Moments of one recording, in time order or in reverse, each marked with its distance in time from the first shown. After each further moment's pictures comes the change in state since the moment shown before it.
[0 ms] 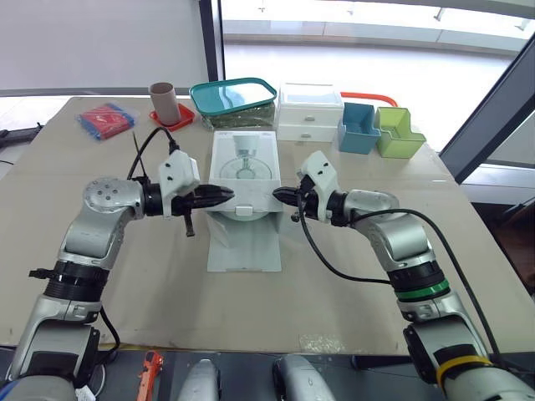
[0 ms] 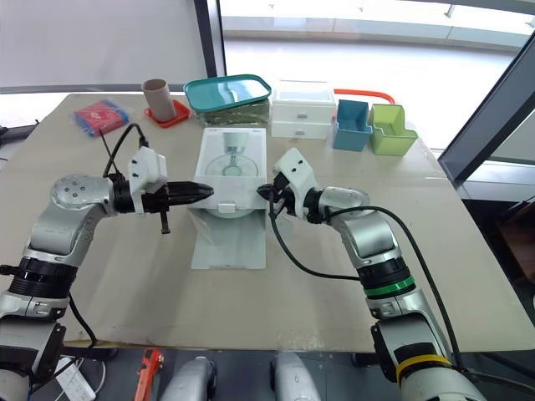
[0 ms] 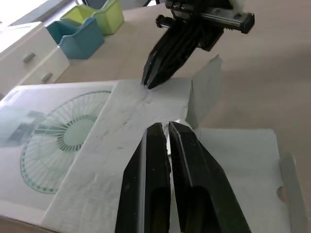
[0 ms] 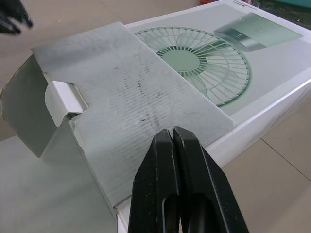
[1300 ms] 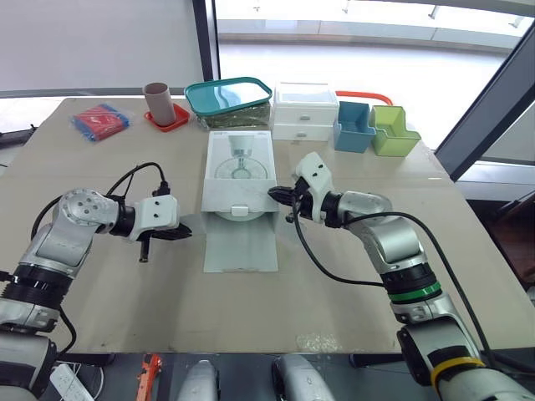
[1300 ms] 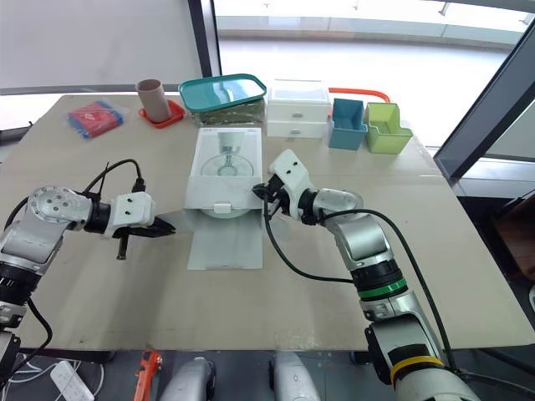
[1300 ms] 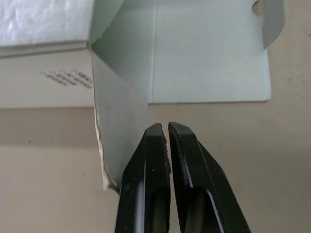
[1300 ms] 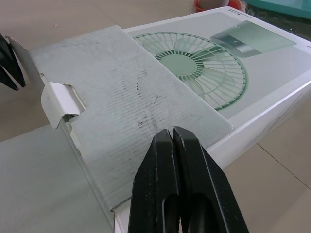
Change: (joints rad) left arm 0.050 0.229 -0.072 0.154 0.192 -0.150 -0.106; right arm 0.008 0.036 0.003 0.012 -0.033 -0.047 -0.010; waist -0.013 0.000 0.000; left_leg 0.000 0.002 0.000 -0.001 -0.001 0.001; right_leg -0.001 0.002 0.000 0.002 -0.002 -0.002
